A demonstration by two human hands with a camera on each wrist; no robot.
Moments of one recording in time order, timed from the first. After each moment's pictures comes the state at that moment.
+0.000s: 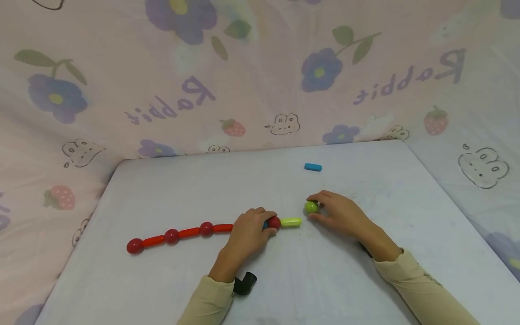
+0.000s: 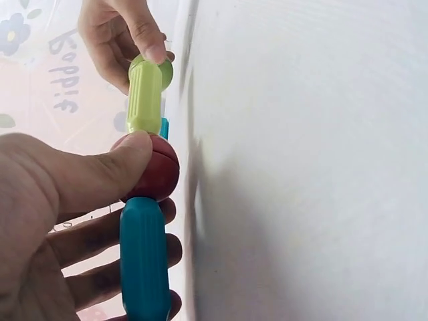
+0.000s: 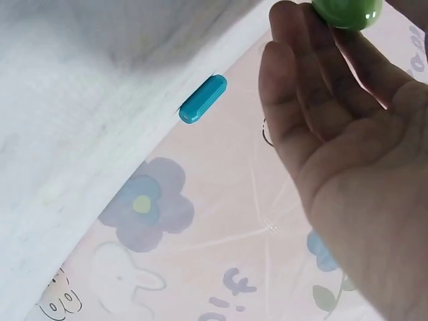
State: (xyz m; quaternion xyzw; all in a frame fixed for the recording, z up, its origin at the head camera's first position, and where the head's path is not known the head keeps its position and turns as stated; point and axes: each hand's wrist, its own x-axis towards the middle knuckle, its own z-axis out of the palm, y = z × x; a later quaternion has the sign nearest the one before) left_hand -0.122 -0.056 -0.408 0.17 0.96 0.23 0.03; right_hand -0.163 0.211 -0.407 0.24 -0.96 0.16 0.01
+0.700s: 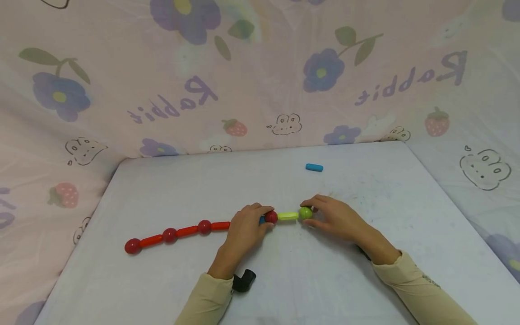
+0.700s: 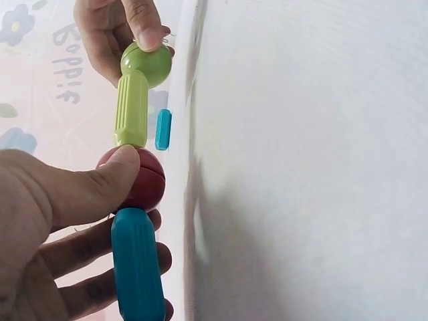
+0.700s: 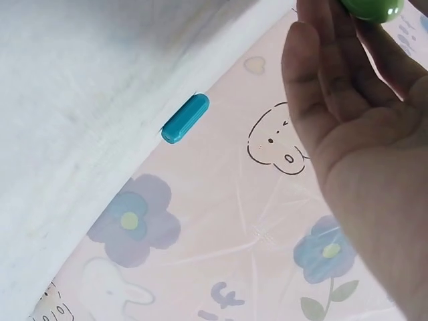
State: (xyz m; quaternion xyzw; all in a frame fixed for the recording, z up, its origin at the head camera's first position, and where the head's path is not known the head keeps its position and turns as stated) left_hand -0.123 -0.061 -0.403 0.14 0.96 0.26 0.00; right_hand -0.154 0.199 -0.404 0.30 -0.93 0.19 0.01
